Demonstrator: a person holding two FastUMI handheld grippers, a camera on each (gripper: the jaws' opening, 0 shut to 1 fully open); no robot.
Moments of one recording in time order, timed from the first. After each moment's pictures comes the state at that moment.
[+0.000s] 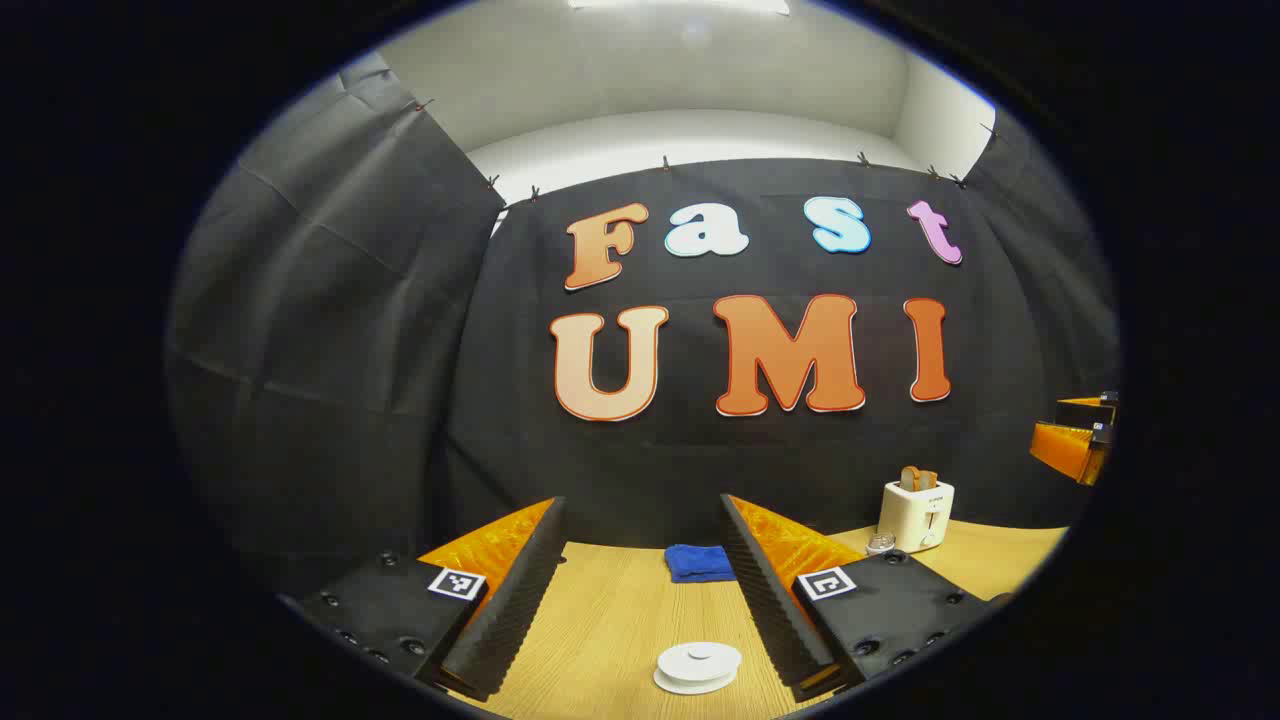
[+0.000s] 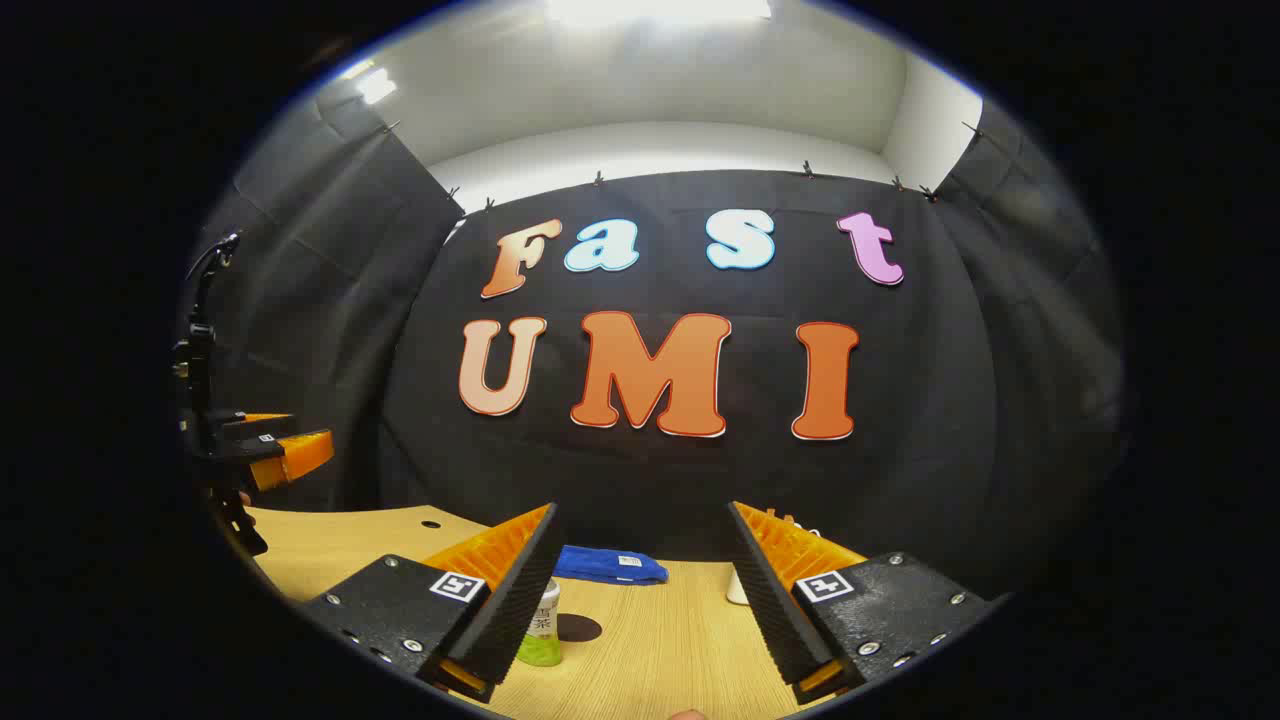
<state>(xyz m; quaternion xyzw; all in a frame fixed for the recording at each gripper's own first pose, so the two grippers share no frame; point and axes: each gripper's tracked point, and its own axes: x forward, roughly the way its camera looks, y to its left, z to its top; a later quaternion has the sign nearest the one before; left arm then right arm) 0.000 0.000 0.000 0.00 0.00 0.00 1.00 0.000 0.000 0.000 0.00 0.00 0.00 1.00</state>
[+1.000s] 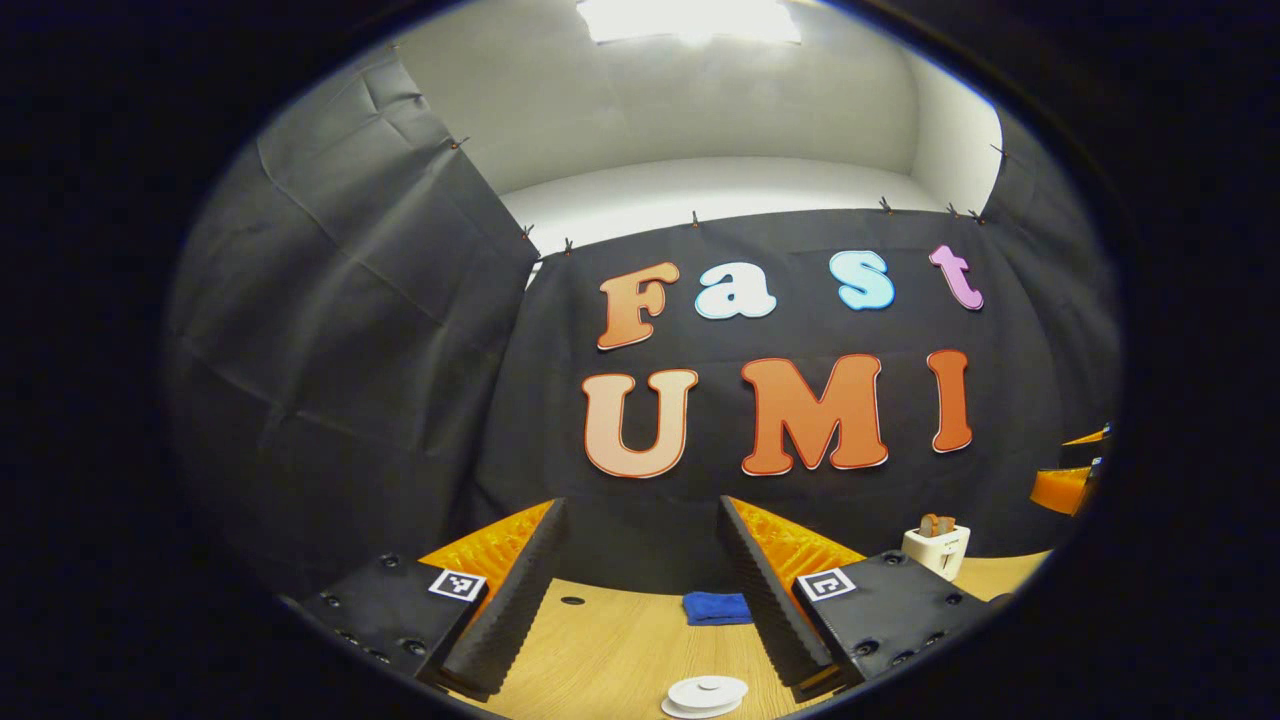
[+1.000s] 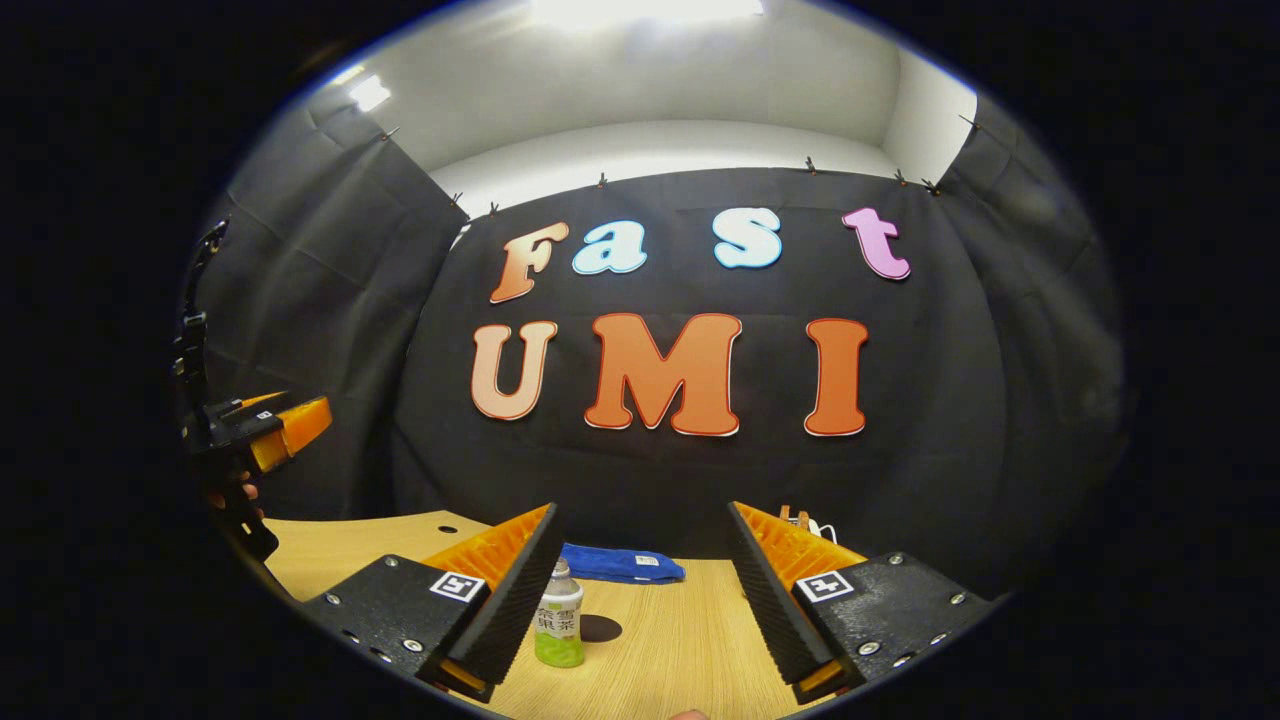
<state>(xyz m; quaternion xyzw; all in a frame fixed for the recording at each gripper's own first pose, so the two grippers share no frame) -0.013 0.013 0.040 -0.02 -0.08 0.03 1.00 -0.005 0.013 0.005 0.01 0.00 0.01 1.00</state>
